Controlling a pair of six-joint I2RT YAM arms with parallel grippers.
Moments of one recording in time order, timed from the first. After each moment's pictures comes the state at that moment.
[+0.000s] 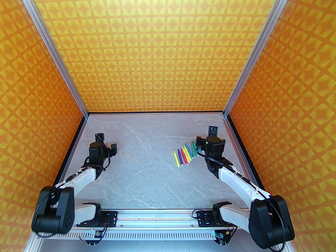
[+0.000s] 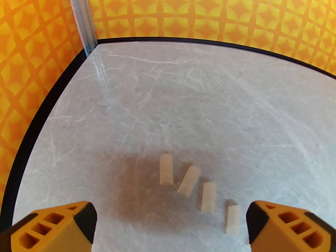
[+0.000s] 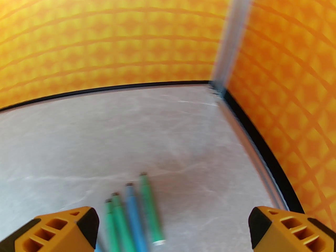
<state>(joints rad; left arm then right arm) -0.04 1.34 0.45 0.41 -0.16 -0.06 0.12 1.22 0.56 0.26 0.48 0.07</state>
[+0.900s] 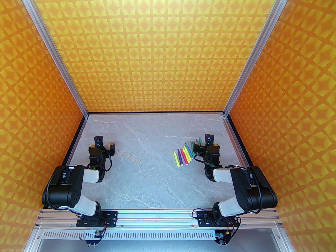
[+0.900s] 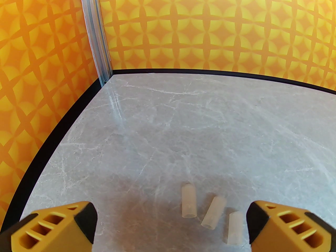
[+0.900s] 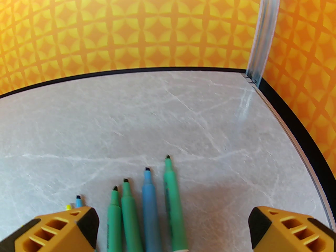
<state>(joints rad) 0.01 1.56 0.35 0.93 -0.18 0.01 0.08 1.52 0.38 0.81 0.21 0.01</state>
